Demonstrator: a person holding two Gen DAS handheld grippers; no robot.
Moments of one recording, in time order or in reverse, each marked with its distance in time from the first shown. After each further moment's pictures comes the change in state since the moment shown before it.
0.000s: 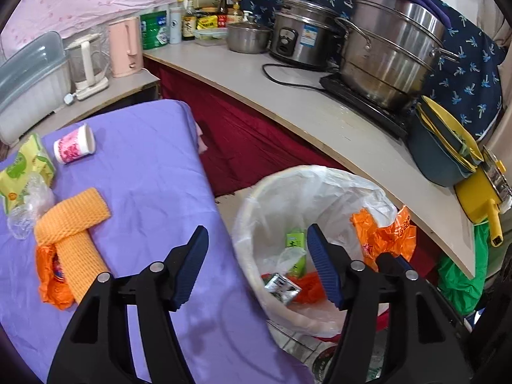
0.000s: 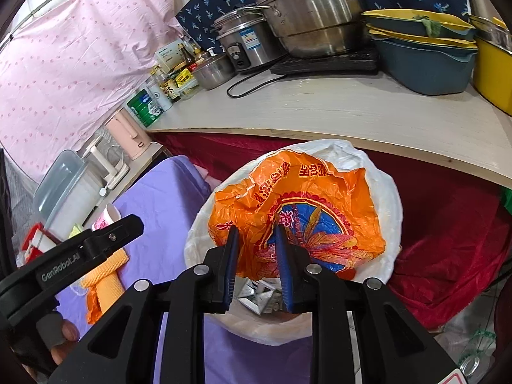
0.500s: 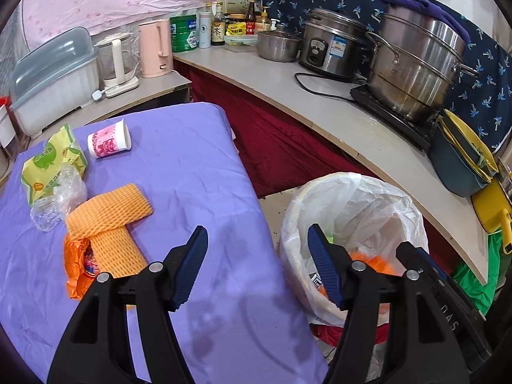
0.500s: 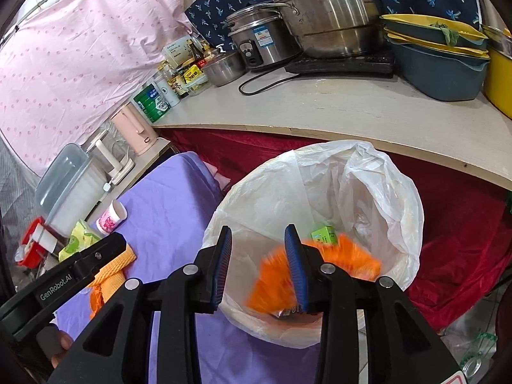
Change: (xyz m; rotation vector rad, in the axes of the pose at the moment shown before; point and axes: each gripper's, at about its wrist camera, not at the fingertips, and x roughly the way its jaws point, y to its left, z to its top) left arm -0.015 0.038 -0.006 -0.047 -0.027 0.074; right arm 0.005 0.025 -0.002 -0.027 0.003 0.007
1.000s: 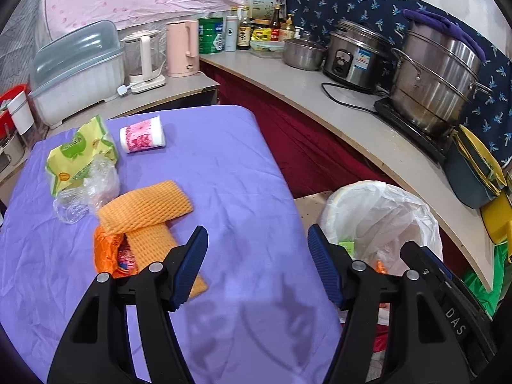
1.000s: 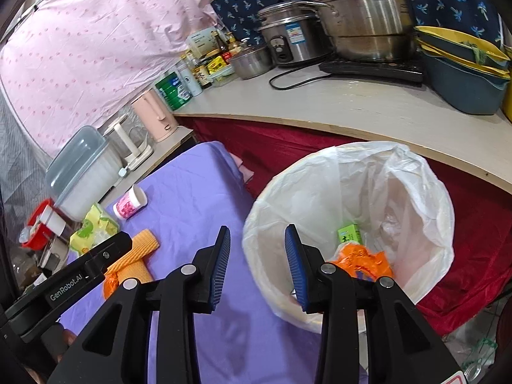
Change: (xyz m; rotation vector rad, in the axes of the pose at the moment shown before) left arm -0.017 0.048 -0.004 -0.057 -0.024 0.054; right arm 0.002 0.052 -0.011 -0.078 0.021 0.046
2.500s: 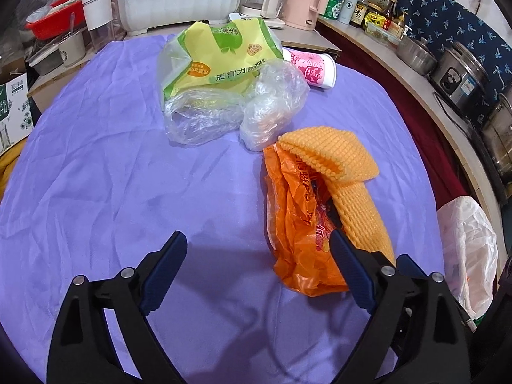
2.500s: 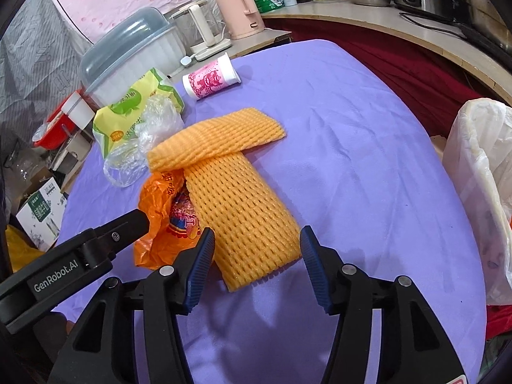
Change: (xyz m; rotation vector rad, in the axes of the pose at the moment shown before) left arm 0.035 0.200 -0.054 -0.295 0.159 0.164; right arm 0.118 0.167 -0.104 -0.266 0.311 0.146
